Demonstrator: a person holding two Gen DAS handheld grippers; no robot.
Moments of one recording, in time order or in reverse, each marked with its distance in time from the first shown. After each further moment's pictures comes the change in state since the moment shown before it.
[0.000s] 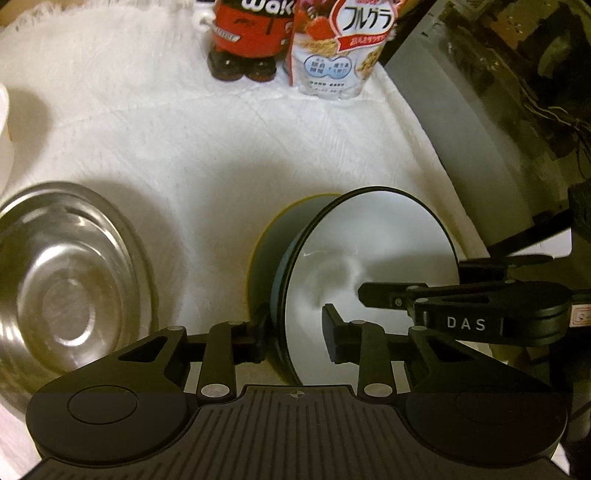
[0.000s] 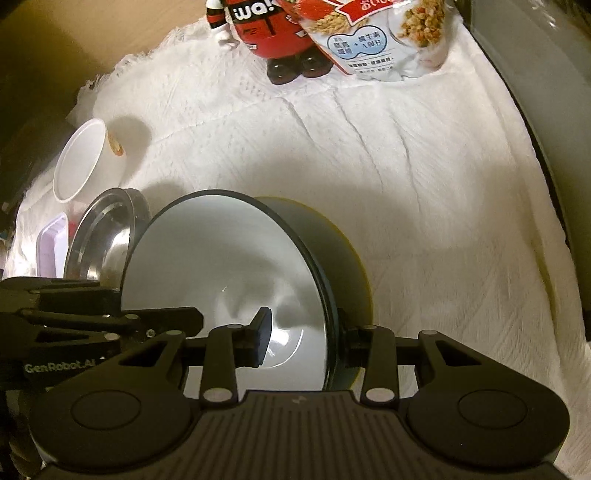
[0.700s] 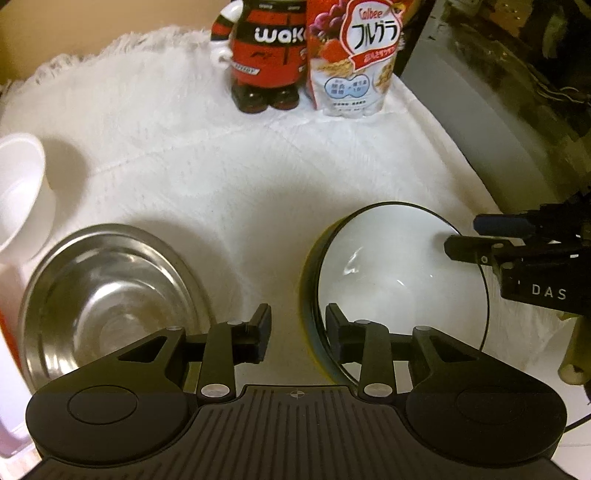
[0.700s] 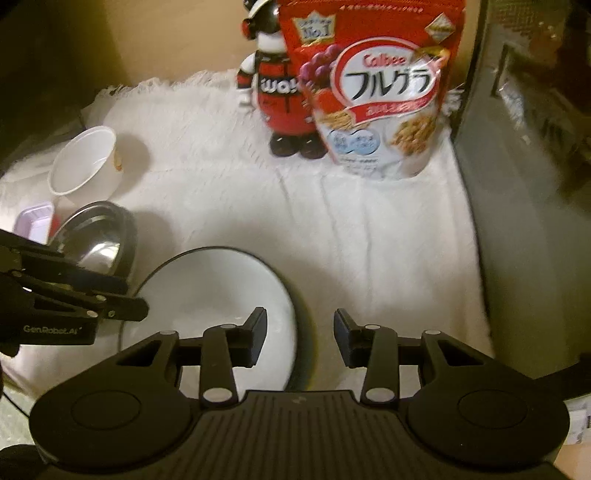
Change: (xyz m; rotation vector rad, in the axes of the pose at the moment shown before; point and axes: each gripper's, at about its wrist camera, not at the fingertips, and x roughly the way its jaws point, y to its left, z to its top) left arm -0.006 0.006 0.005 0.096 -0.060 0.144; right arm -0.042 0.014 -0.003 -0.219 -0.236 -0.184
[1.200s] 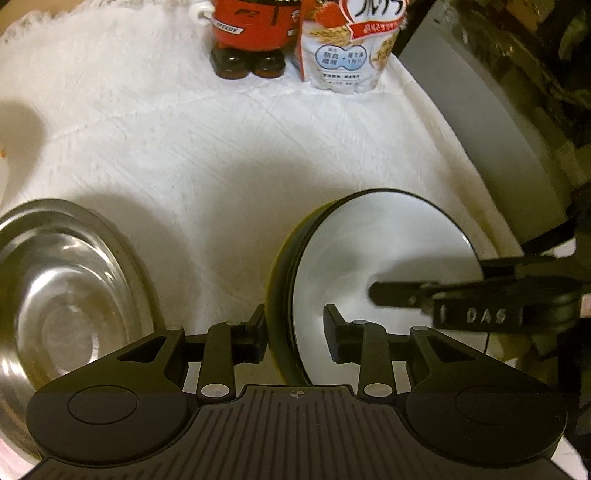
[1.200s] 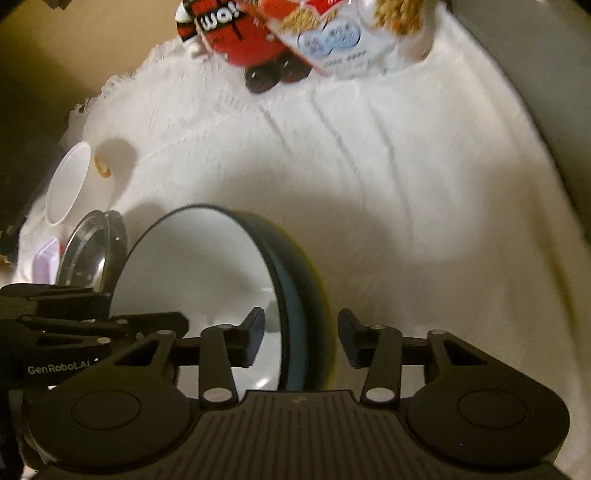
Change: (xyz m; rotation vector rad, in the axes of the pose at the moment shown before) left arm 0.038 -0.001 0.003 -0.069 0.063 -0.105; right arm 0.080 -0.032 -0.025 0.280 0.177 0.235
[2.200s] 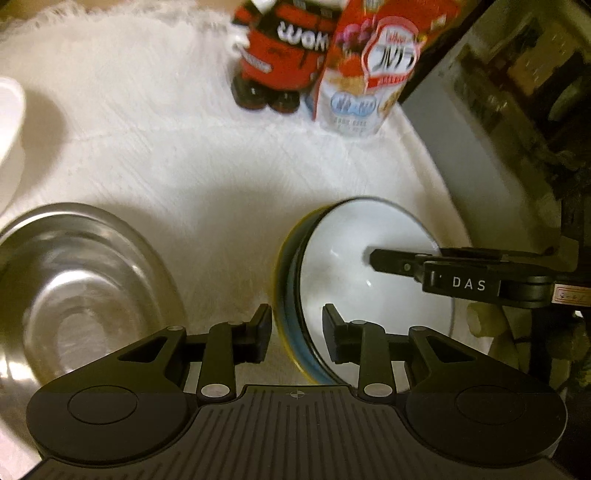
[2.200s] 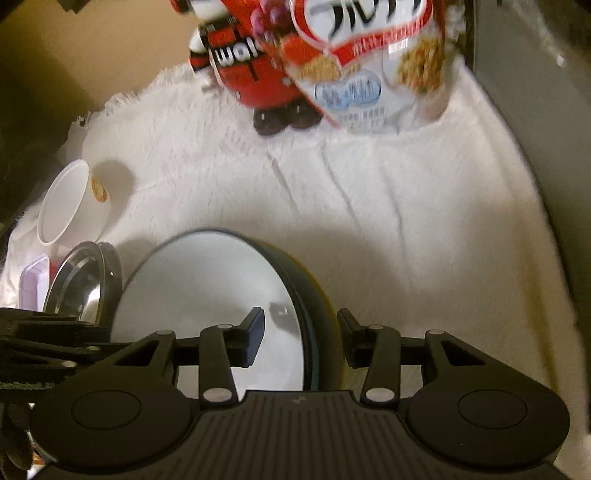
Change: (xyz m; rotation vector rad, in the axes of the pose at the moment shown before) left arm -0.034 0.027 -0.008 -0.085 -0.109 -0.088; right arm -0.008 0.023 0.029 -0.094 -0.128 -0.083
